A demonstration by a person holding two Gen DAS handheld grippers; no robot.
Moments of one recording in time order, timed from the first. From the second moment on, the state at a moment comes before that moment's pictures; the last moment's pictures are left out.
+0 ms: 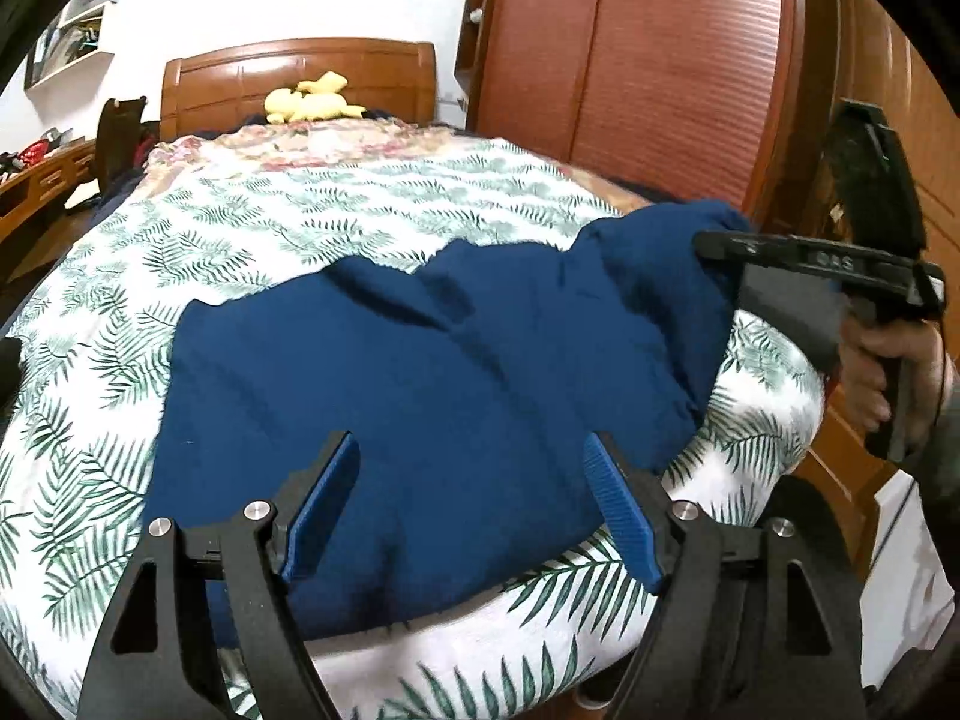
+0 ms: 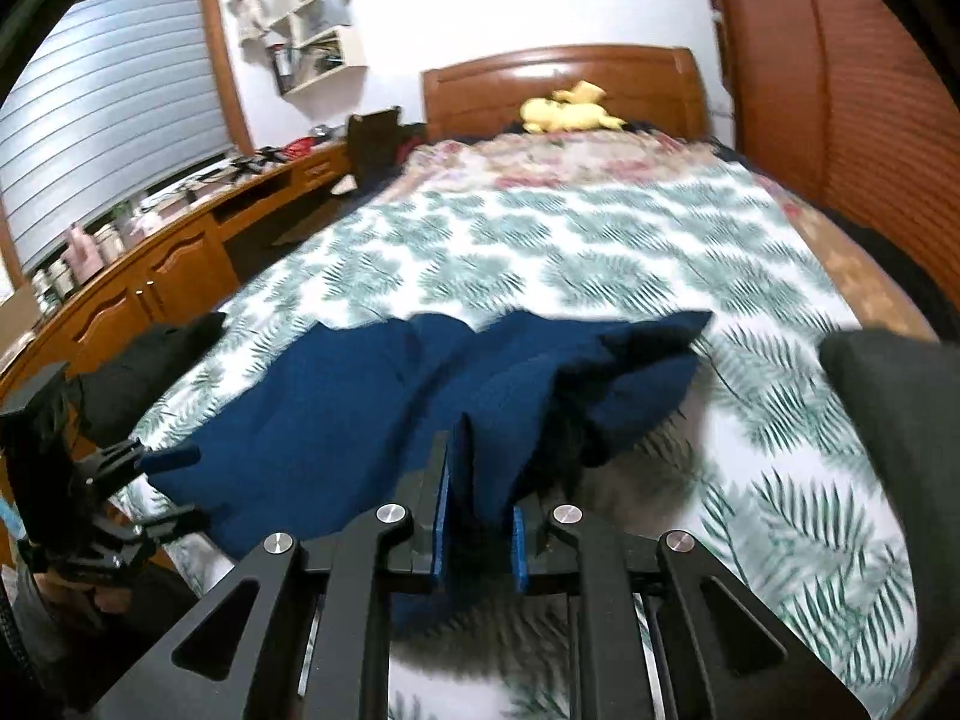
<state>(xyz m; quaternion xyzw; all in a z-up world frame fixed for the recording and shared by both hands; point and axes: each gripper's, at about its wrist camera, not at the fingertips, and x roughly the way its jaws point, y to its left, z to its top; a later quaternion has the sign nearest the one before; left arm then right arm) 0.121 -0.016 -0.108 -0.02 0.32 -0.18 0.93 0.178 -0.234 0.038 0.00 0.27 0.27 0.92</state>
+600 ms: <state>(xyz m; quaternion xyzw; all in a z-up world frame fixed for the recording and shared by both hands) 0.101 0.041 -0.113 -0.04 0.31 -0.13 0.94 0.218 -0.041 0.051 -0.07 0.27 0.42 0.86</state>
